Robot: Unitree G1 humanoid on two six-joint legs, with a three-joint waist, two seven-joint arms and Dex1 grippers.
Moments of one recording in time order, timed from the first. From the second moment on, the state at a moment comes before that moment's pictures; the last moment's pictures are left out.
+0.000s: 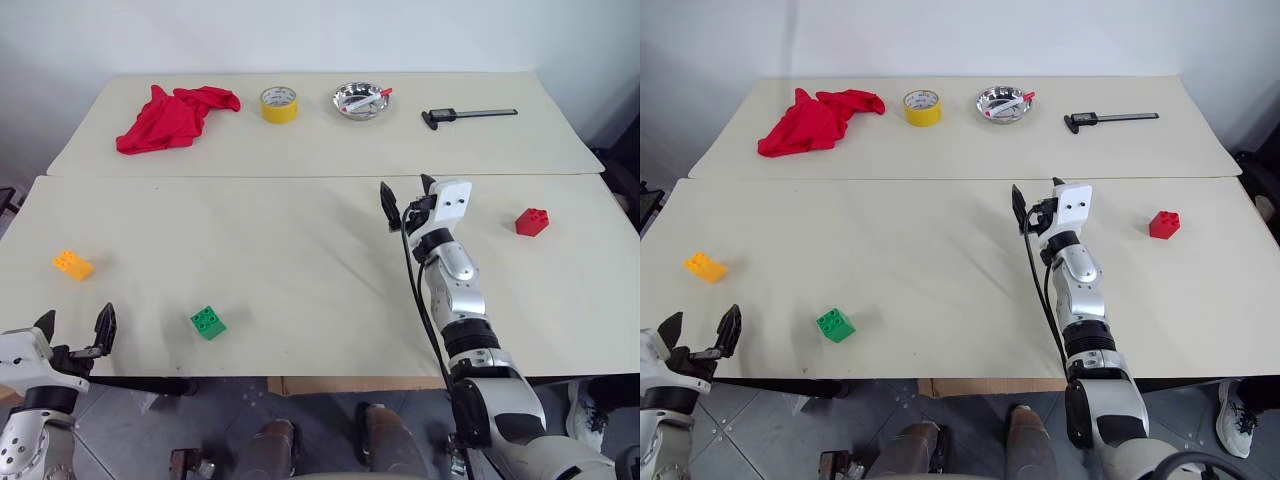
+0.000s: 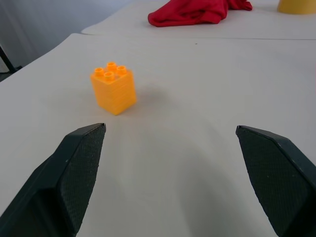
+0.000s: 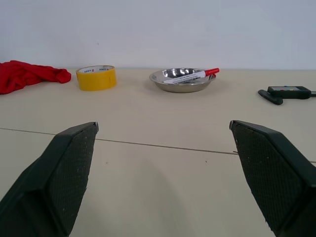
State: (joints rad) left arm 0.34 0.32 0.64 -0.23 -0.48 0.08 -0.26; right arm -0.70 -0.15 -0.16 0.69 0.19 -0.32 0.33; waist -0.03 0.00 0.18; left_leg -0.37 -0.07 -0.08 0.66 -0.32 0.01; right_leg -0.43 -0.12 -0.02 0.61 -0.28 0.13
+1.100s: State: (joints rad) left arm -0.35 0.71 0.07 0.00 -0.46 0.19 -1.01; right arm 0.08 -0.71 -0.65 -0.03 0.48 0.27 0.71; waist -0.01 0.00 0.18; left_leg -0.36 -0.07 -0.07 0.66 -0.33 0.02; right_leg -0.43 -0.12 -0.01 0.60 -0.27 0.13
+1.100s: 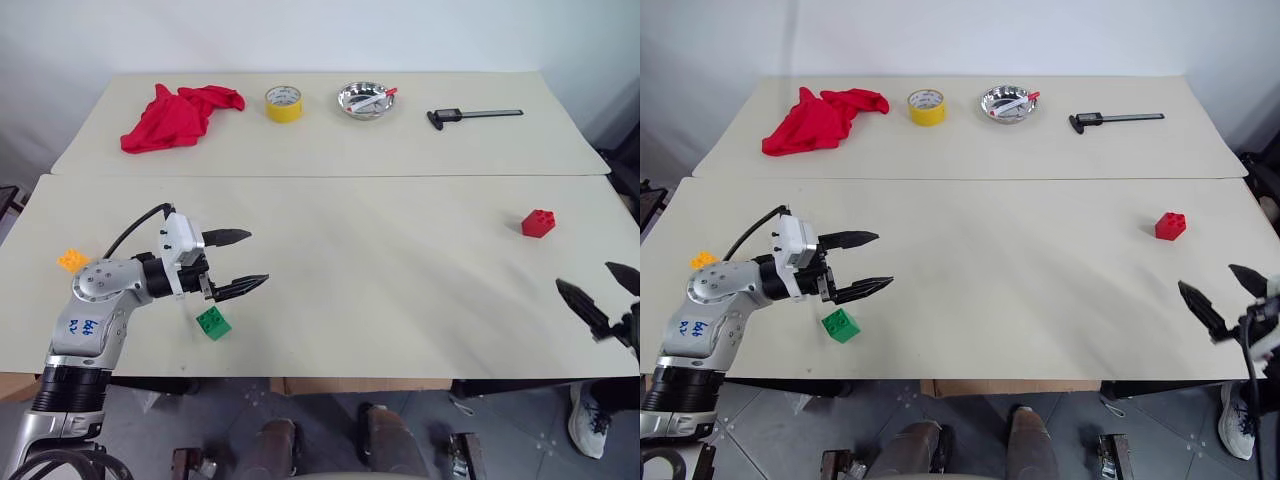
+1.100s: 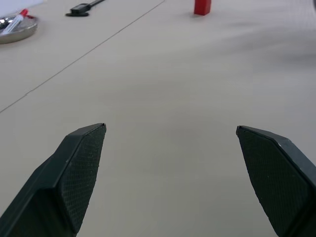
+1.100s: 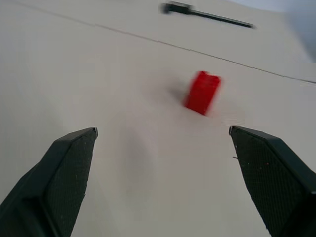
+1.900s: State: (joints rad) left arm -0.29 0.73 0.13 -0.11 -0.46 0.24 -0.99; right arm -0.61 -0.69 -0.31 0.54 0.21 0.46 0.29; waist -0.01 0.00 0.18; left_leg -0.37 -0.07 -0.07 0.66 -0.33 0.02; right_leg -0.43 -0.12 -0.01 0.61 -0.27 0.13
